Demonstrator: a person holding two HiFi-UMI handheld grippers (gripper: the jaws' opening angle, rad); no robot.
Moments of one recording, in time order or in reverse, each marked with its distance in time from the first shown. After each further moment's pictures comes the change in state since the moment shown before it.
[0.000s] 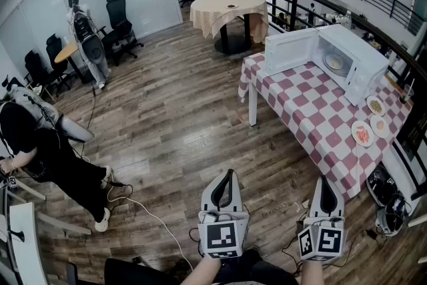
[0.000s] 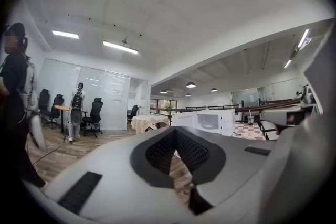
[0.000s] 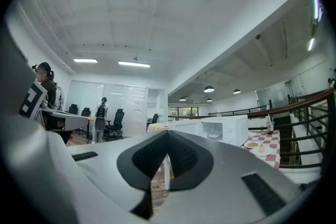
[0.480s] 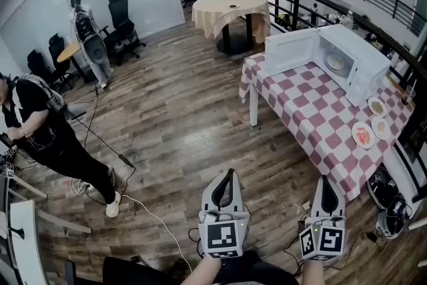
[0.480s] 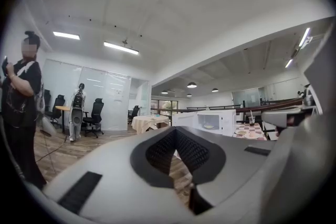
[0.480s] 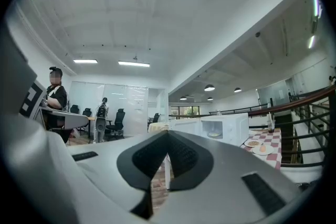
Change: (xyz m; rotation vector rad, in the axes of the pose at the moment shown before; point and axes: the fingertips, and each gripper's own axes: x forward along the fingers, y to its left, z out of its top) left arm 0.006 -0.014 -0.003 -0.008 0.009 0.015; right arm 0.009 -0.013 0.002 0.003 0.013 0.020
